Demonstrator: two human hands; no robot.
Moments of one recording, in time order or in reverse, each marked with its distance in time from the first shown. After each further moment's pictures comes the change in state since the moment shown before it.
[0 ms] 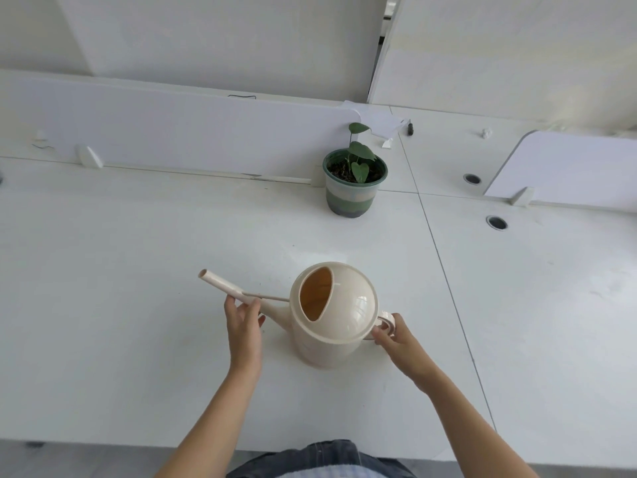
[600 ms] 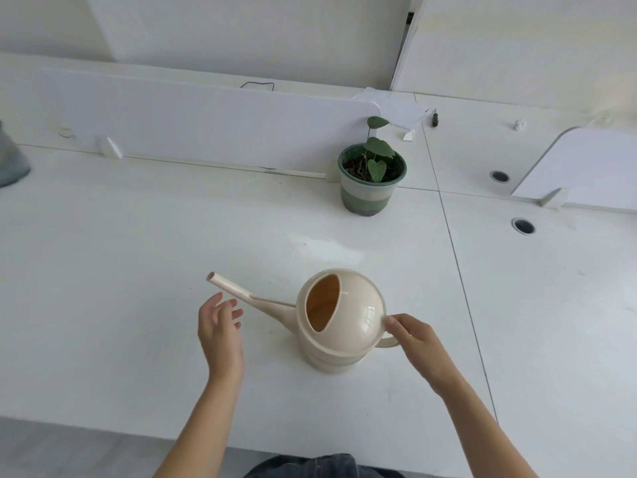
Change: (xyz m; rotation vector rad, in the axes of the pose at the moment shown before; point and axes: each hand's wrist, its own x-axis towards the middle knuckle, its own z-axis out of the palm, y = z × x) left_hand 0.003 0.023 -0.017 0.085 0.299 0.097; right_hand -0.003 -0.033 -0.015 0.032 0.019 -0.062
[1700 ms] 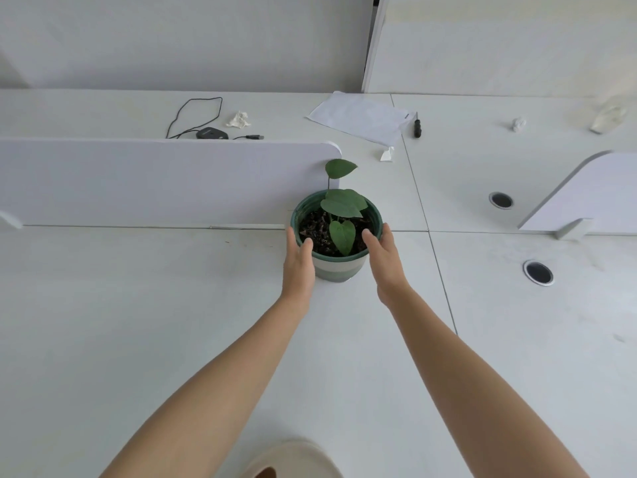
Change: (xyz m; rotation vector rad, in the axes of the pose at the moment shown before) left_hand 0.099 0.025 0.313 0.233 -0.615 -0.028; right_hand 0.281 -0.098 -0.051 0.409 0.166 -0.039
